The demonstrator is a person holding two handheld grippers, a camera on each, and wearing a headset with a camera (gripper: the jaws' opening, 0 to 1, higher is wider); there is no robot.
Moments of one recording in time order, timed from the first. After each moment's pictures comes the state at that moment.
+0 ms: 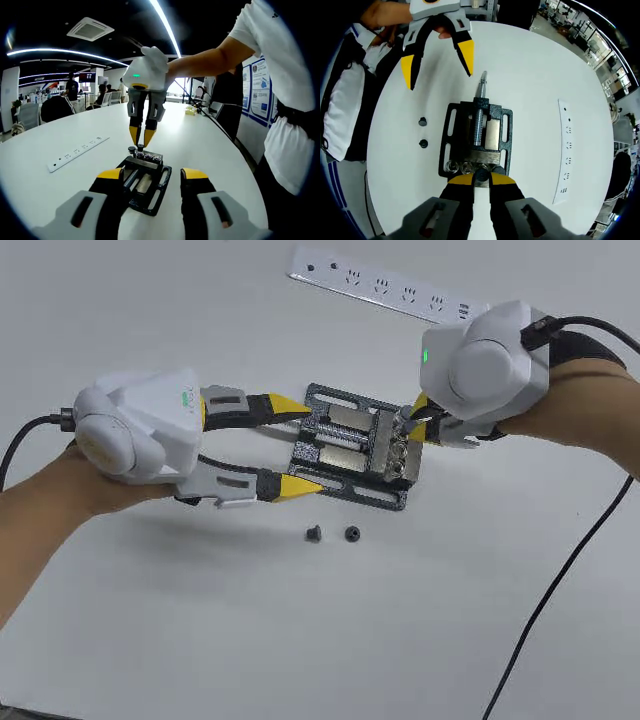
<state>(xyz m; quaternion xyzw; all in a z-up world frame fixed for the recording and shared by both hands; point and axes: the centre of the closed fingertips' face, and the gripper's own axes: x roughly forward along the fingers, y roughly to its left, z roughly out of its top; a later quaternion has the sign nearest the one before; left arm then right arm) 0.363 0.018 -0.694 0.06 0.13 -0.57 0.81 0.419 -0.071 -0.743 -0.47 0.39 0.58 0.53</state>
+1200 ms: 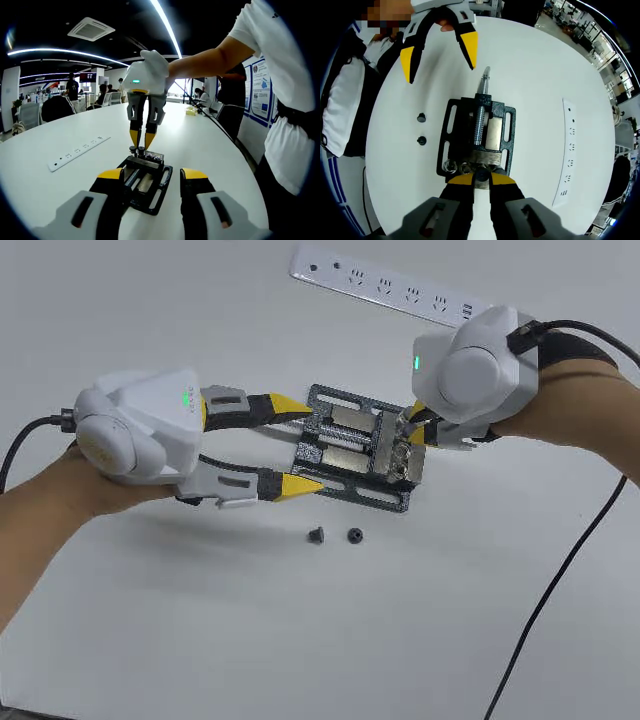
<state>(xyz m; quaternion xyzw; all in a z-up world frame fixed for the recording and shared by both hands) 0.365 0.020 -0.695 0.06 0.13 -0.57 0.81 0.421 -0.071 -0.752 -0.49 0.40 0.58 0.51</state>
